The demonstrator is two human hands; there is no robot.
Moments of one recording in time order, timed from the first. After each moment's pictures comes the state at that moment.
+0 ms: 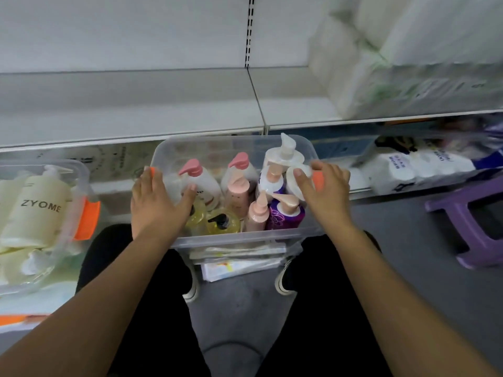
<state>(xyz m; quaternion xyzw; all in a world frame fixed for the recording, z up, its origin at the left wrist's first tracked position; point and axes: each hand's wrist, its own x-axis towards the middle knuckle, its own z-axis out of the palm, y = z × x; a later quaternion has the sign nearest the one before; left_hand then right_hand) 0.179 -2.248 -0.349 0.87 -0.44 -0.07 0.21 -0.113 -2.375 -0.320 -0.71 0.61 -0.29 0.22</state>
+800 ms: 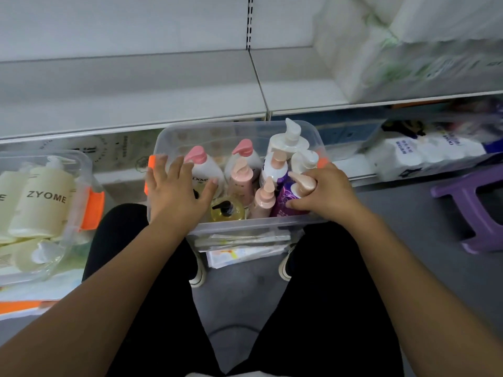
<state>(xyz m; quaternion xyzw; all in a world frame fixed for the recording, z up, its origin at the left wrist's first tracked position) 0.156 -2.253 -0.335 0.82 -0.56 -0.02 0.14 -0.119 -2.358 -0.289 -0.79 0.56 -0.08 0.25</state>
